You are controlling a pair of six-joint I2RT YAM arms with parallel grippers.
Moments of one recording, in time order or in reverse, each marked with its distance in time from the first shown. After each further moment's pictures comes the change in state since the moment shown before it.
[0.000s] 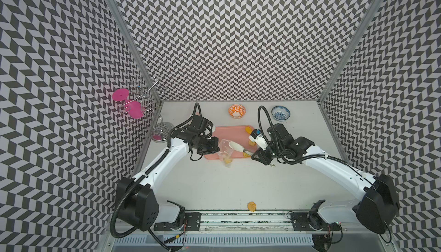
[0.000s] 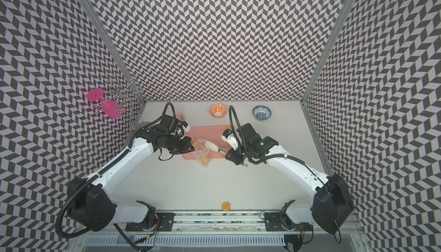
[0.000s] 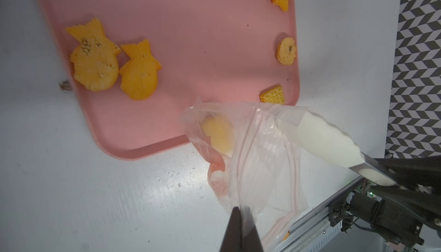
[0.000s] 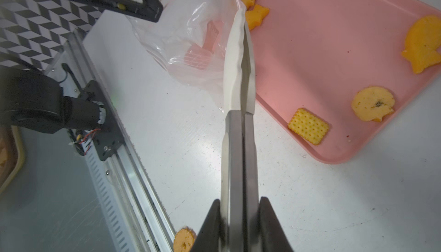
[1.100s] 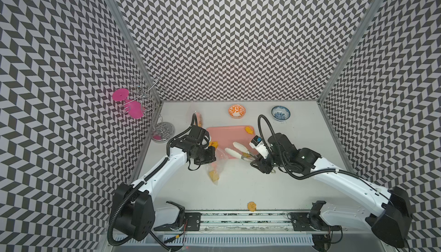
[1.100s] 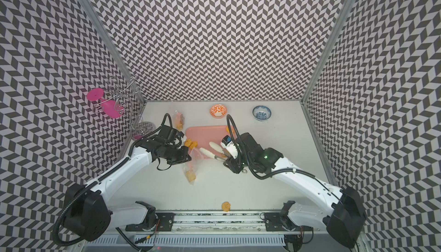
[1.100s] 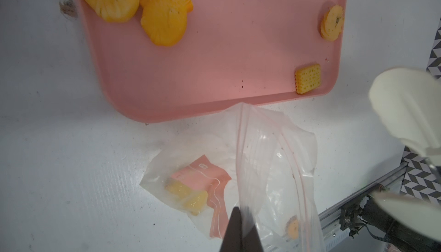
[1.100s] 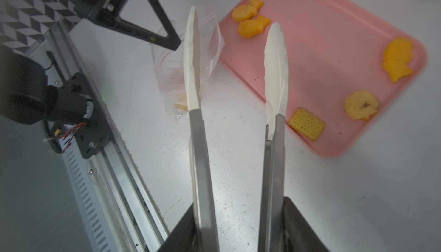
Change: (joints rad) left arm 0.010 -0.039 -0.209 0.100 -0.017 -0.073; right arm 0.095 -0.166 -0.111 0.041 0.239 0.063
